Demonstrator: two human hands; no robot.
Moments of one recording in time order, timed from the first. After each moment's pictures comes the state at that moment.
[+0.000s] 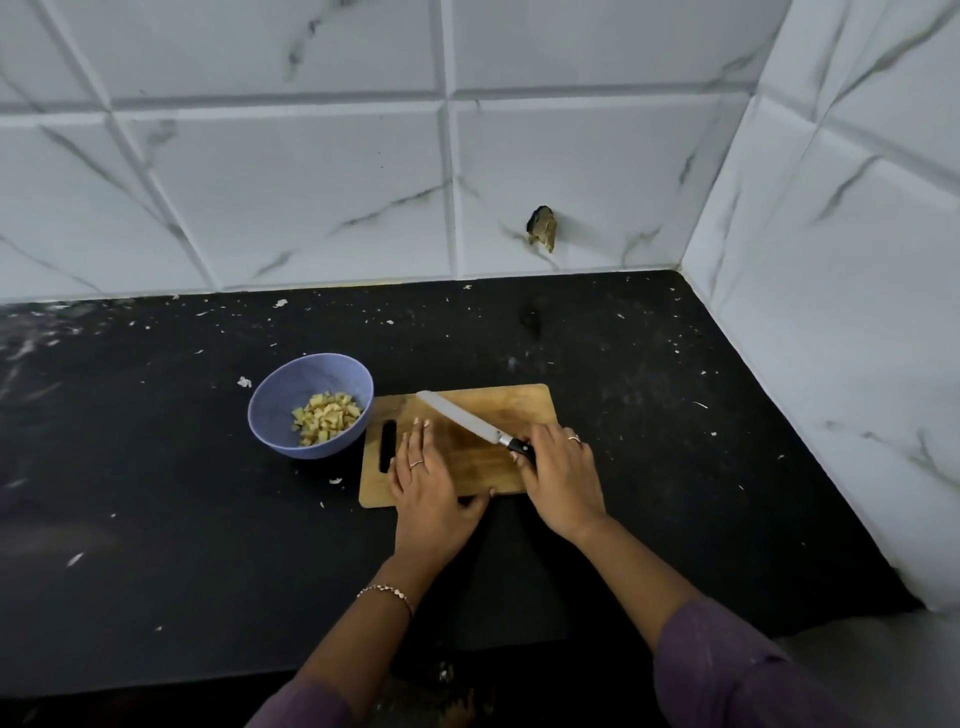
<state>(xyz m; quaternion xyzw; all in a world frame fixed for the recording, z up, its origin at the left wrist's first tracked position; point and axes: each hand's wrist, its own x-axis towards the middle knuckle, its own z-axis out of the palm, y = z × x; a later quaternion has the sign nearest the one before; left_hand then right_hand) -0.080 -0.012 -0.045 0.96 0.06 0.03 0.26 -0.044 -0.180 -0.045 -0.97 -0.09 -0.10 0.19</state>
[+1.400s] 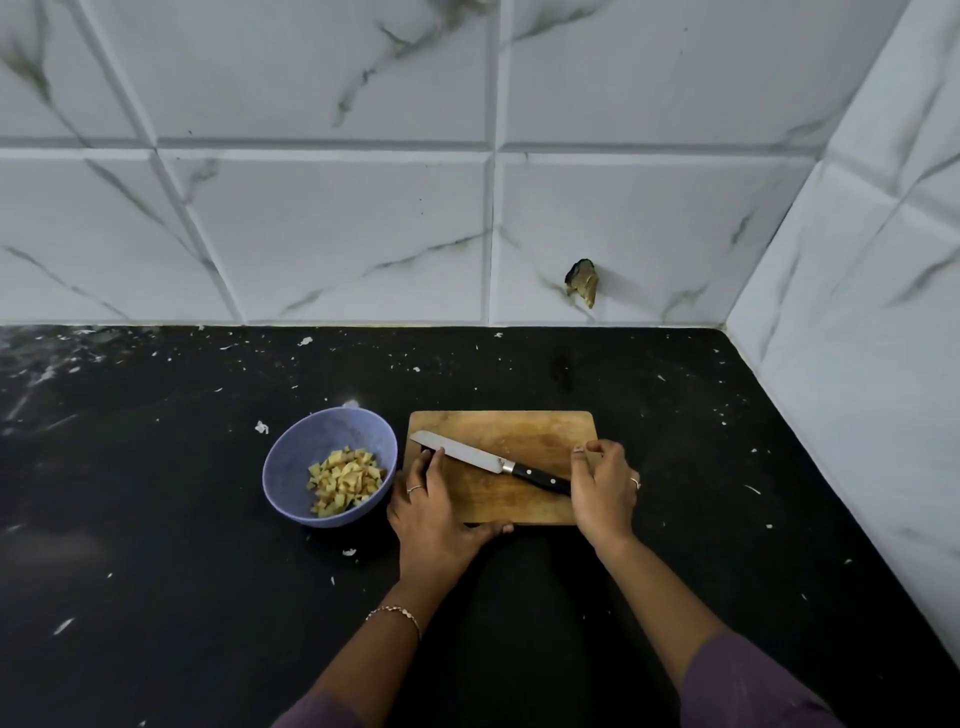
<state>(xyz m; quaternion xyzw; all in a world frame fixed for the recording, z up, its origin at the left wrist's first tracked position) -0.014 0.012 -0.045 0.94 0.13 0.04 0.31 0.038 -0.173 -0.027 -0.87 0.19 -0.06 0.45</state>
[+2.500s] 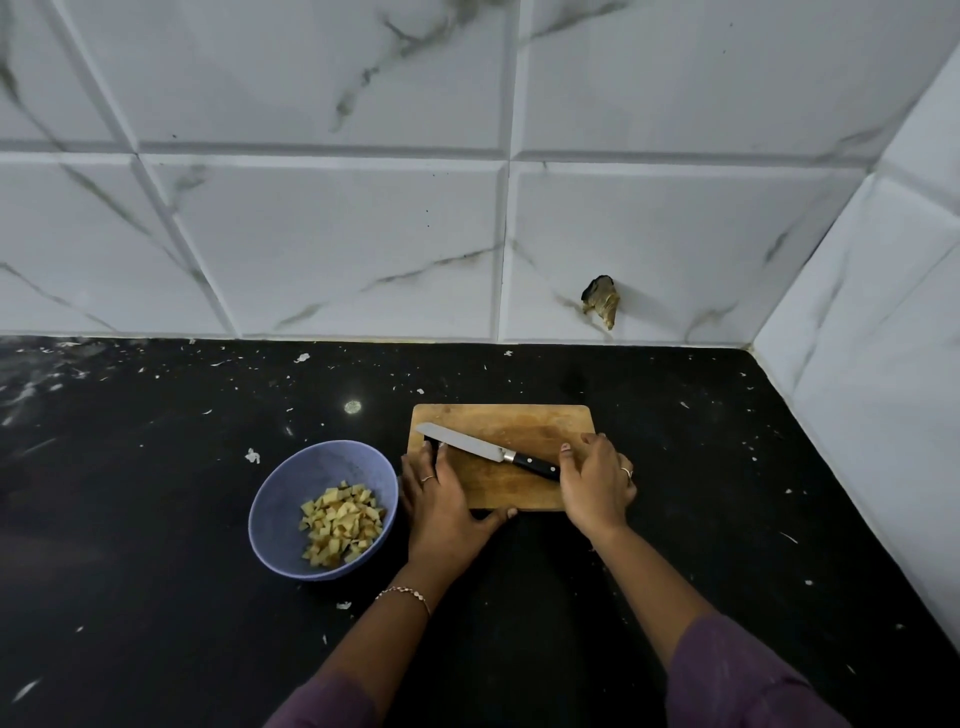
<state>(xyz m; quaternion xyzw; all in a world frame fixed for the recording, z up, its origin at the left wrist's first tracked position) 0.057 0.019 -0.050 0.95 0.11 0.02 0.28 0.107 -0.154 -0.036 -0.92 0.16 -0.01 0.36</state>
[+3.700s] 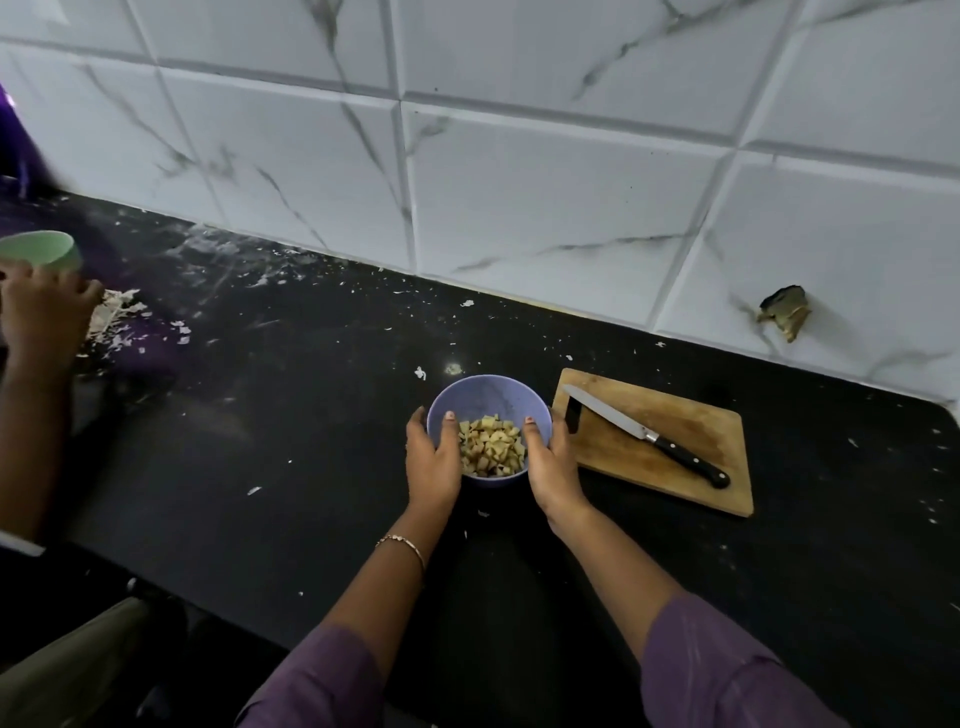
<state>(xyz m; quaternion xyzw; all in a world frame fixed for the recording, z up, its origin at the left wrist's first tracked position) -0.023 0.148 -0.024 0.67 0.36 0.17 0.62 0.033 0.028 -0.017 -0.77 0.02 0.17 0.62</state>
